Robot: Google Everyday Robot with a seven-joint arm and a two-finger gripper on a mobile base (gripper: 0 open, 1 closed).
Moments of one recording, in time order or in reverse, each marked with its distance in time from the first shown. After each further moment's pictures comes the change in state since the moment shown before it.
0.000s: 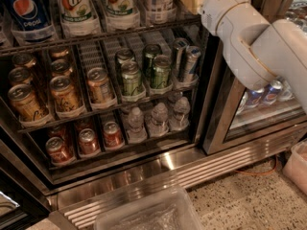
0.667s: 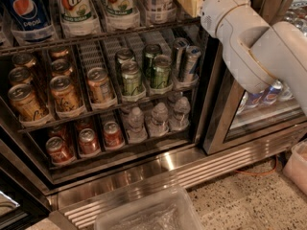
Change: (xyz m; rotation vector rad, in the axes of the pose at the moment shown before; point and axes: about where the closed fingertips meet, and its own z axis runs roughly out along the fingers) arm -0.001 0.003 -0.006 0.006 0.004 0.013
